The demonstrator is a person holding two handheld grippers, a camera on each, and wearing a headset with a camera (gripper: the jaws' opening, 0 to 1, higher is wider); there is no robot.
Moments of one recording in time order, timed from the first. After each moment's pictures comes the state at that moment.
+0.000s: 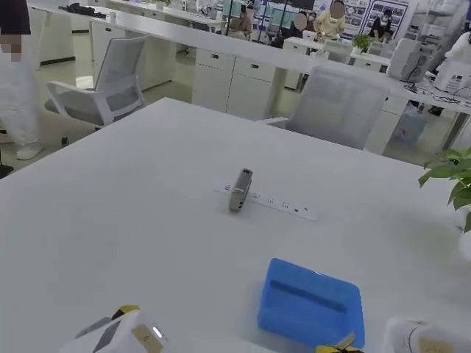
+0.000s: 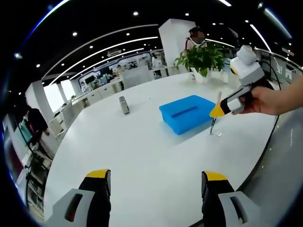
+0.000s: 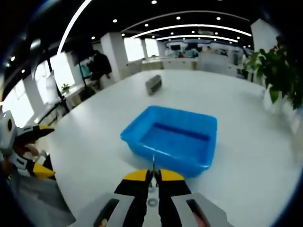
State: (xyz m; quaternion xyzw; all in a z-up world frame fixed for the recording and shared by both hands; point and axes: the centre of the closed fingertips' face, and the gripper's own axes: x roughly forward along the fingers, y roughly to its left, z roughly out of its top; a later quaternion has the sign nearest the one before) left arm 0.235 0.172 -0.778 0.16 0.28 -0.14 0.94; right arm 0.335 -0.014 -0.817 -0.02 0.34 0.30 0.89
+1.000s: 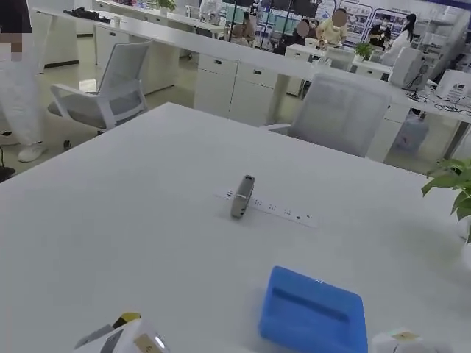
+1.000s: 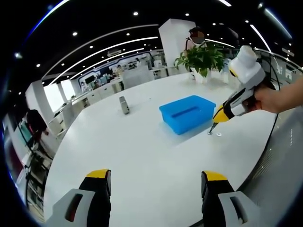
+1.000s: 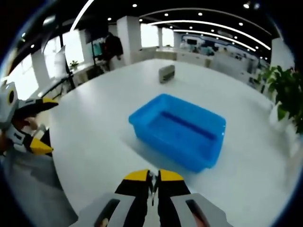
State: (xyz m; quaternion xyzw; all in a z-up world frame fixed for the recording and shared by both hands) left arm 0.234 0.173 -0.777 0.16 0.28 -0.14 0.94; right arm 0.322 -0.014 -0.822 -0.11 0.37 0.33 0.86
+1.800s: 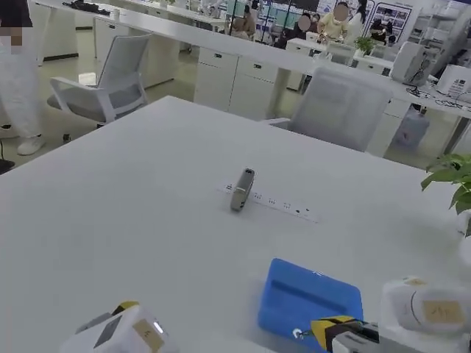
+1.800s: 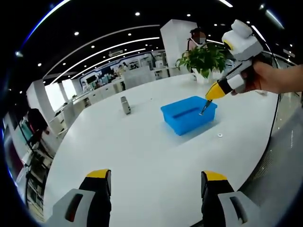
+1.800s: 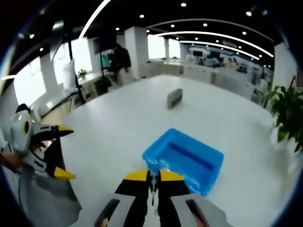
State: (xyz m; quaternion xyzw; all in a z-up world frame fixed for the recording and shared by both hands) left arm 0.235 0.174 -0.777 0.15 0.28 -0.14 0.94; right arm 0.331 0.014 -0.745 -0.10 0.31 0.36 0.87
